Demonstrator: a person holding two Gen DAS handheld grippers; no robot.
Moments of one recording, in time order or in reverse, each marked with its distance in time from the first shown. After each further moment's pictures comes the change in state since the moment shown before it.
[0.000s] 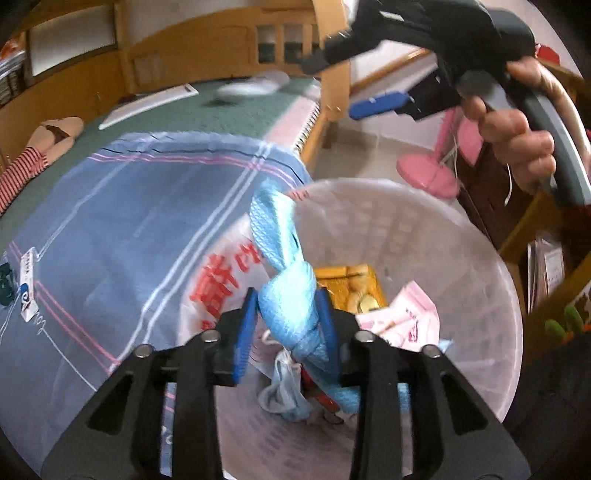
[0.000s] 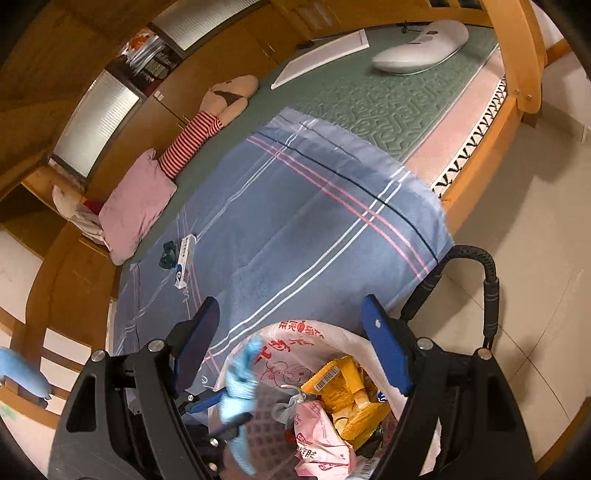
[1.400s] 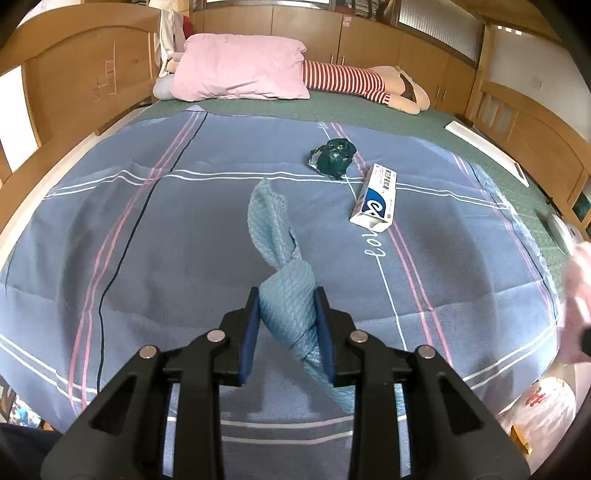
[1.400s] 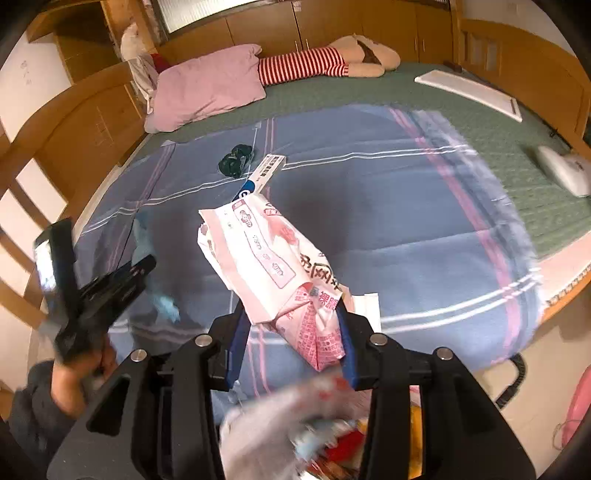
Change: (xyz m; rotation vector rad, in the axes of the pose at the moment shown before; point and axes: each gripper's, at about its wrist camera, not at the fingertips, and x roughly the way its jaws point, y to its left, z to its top) left arm -0.095 0.205 -0.101 -1.003 -0.052 0.816; right arm 0.095 0.180 -0.048 -0.617 0.138 -0.035
